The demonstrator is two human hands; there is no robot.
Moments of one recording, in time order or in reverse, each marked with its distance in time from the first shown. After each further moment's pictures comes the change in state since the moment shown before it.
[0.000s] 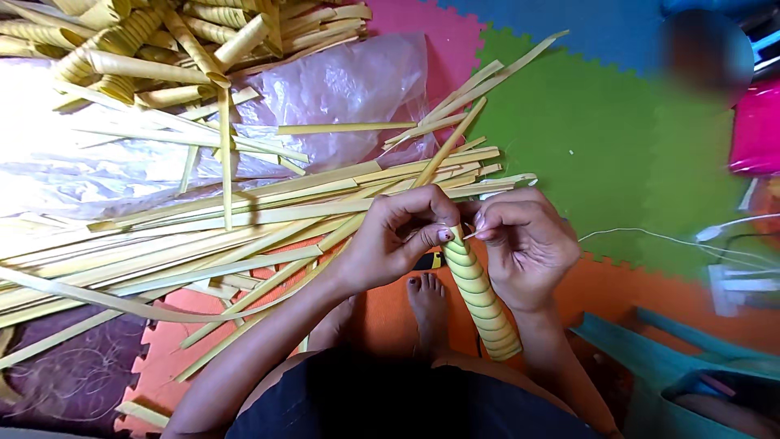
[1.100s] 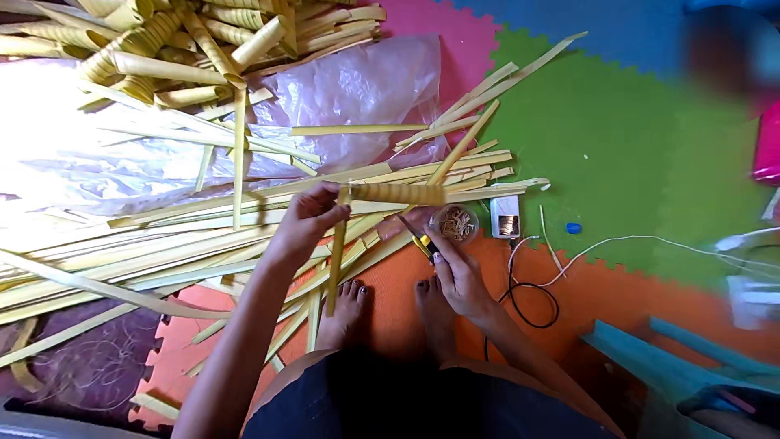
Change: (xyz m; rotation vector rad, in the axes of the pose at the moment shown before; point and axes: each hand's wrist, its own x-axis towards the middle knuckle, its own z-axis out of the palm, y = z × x) left_hand -0.065 -0.029 -0.093 0.057 0.458 -0.626; right_hand -0.103 0.044 0.042 -0.117 -0.301 0.405
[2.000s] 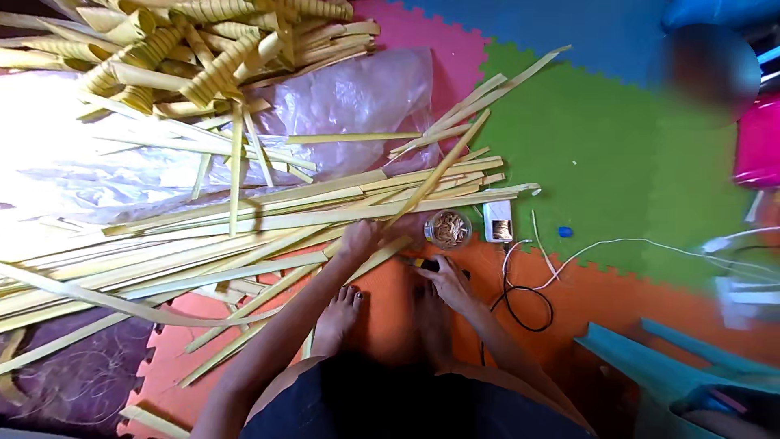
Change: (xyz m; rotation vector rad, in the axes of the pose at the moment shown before) left_hand 0.050 -0.106 0.062 1.179 -0.335 -0.103; right_hand -0.047 0.102 0.020 -0.407 -0.438 0.201
